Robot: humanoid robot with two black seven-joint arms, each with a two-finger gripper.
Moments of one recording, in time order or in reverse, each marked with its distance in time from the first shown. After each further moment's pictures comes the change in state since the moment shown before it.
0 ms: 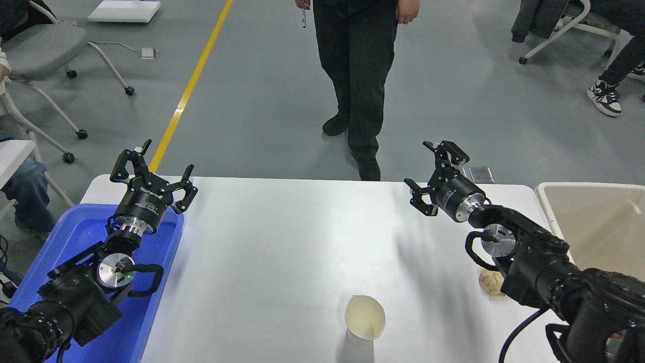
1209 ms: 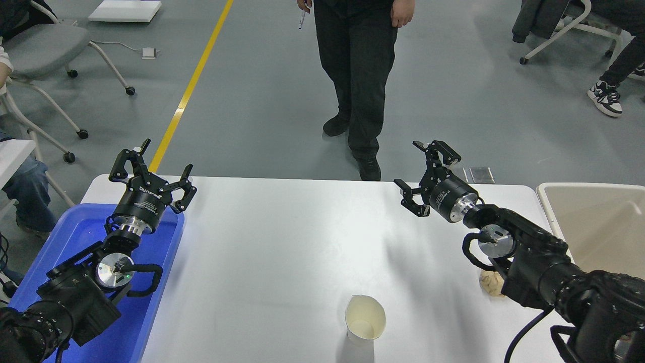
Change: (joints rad) left arm -0.001 0.003 0.002 0.000 0.001 0.000 -0.002; right arm -0.023 -0.094 -0.020 0.195 -0.036 0.021 0.001
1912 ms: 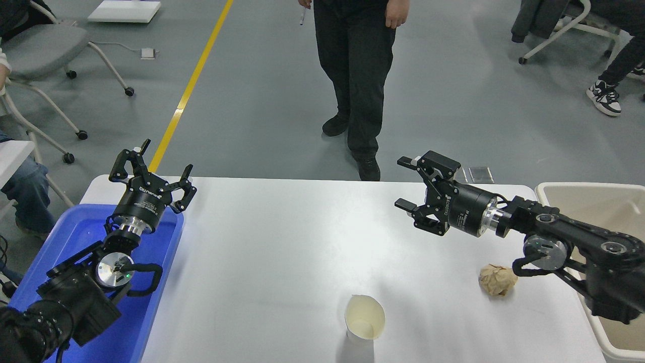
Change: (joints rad) left arm 0.000 0.000 0.000 0.000 0.001 0.000 0.000; right arm -0.078 -0.501 -0.051 0.845 -0.529 -0.186 0.011
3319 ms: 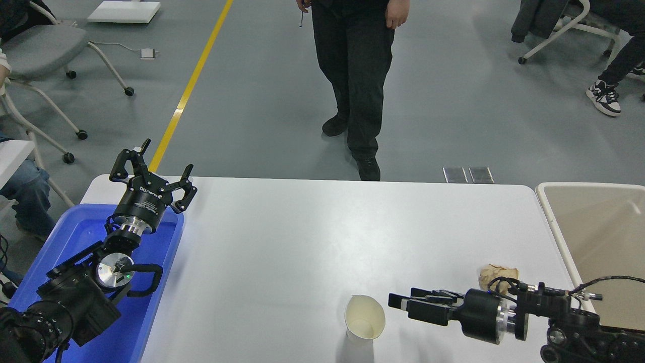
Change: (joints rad) left arm 0.000 0.000 0.000 0.000 0.000 0.000 0.001; right arm -0.217 -0.011 -0.174 0.134 -0.880 -0.422 0.190
